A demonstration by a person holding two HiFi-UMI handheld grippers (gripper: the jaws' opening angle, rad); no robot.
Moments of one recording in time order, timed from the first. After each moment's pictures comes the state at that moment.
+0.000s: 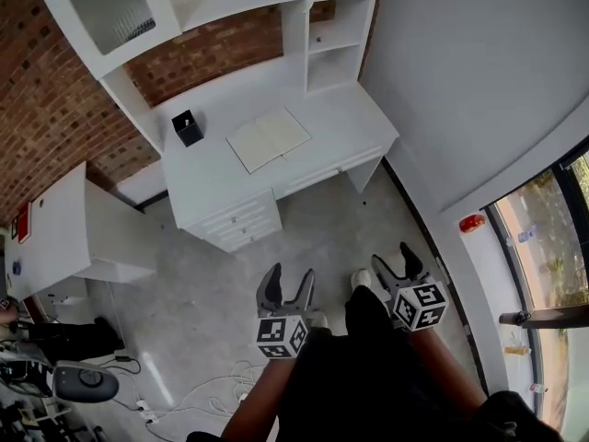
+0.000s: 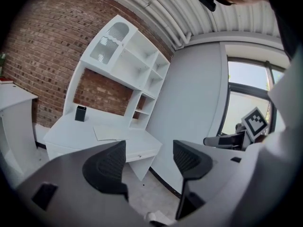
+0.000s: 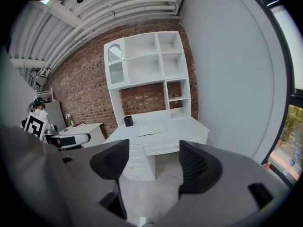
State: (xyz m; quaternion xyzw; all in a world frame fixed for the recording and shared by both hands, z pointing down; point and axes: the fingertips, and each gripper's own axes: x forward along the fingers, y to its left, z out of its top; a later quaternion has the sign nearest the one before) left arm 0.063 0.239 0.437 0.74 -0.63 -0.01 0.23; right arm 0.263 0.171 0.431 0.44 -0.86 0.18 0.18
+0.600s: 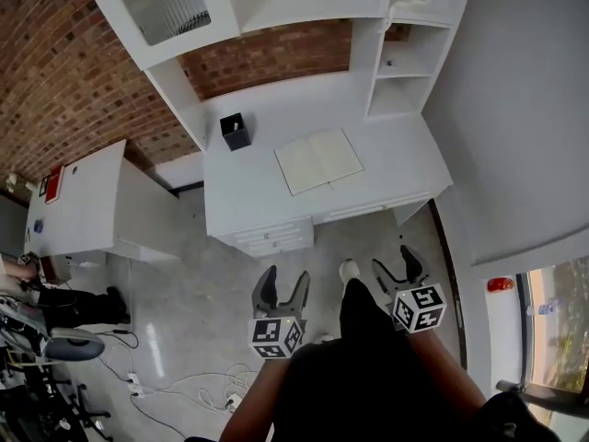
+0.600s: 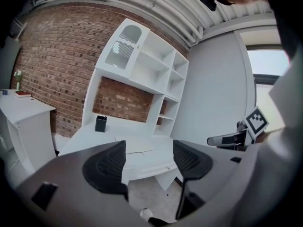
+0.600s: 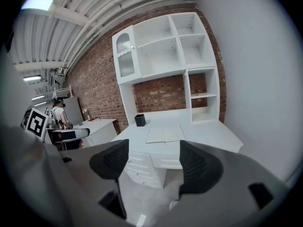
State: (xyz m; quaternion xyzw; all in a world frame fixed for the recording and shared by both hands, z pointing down) left arm -0.041 0.149 0.461 0.66 -0.72 0.00 0.21; right arm 0.153 0.032 0.470 0.32 -0.91 0.16 0.20
